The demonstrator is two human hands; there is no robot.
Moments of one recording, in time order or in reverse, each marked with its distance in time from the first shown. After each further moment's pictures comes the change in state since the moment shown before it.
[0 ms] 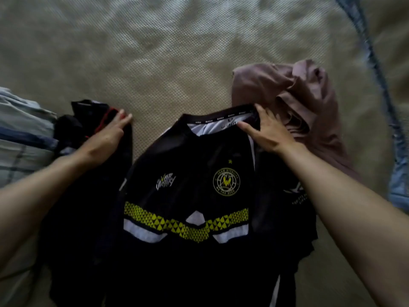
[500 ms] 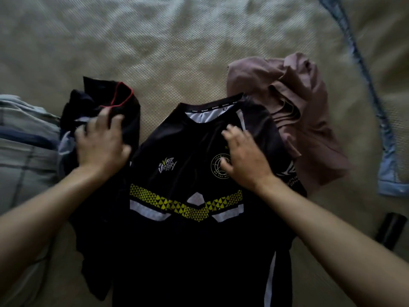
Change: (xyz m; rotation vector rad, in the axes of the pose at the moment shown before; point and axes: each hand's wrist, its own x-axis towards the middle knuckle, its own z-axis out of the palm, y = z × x) left_hand -0.057 0.073 0.004 0.594 0.359 -0.142; right_hand -0.093 -0.038 0.047 -0.219 0.286 -0.445
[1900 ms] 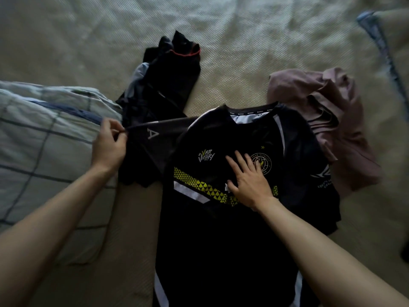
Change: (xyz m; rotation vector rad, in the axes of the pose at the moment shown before) left_hand -0.047 -0.112 -0.020 -0.750 0.200 -0.346; right_hand -0.030 -0.098 0.045 -0.008 -0.369 0.088
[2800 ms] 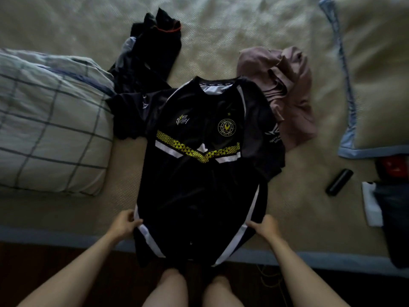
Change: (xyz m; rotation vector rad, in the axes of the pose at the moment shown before) left_hand -0.306 -0.098 -0.019 0.129 -0.809 -0.427; right_hand -0.292 0.064 0.066 0.663 -0.382 0.874
